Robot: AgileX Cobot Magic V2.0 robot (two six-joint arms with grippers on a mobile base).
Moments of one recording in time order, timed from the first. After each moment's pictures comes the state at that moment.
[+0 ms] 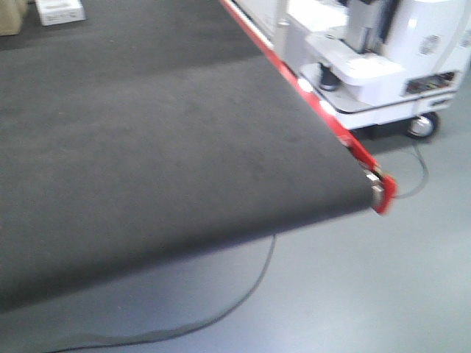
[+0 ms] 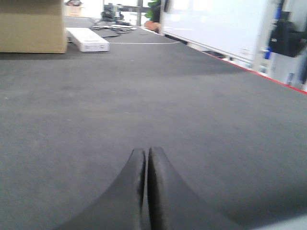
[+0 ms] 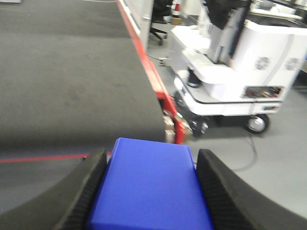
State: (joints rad) left arm 0.00 -0.01 0.03 0.23 0.15 -0.30; right arm -0.12 0.06 -0.37 0.28 0.64 -0.42
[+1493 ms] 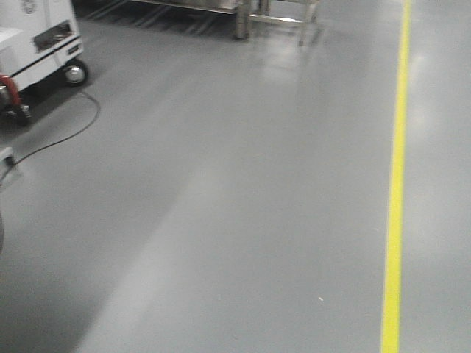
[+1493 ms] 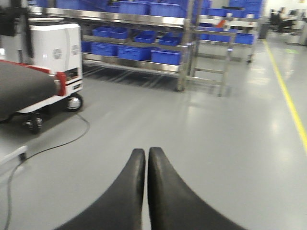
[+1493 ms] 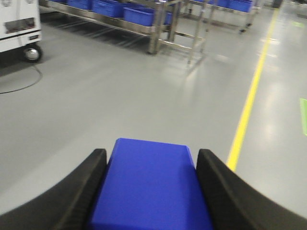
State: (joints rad) left arm 0.00 -0.01 0.03 0.23 0.15 -0.30; right arm -0.12 0.06 -0.37 0.28 0.65 -0.42
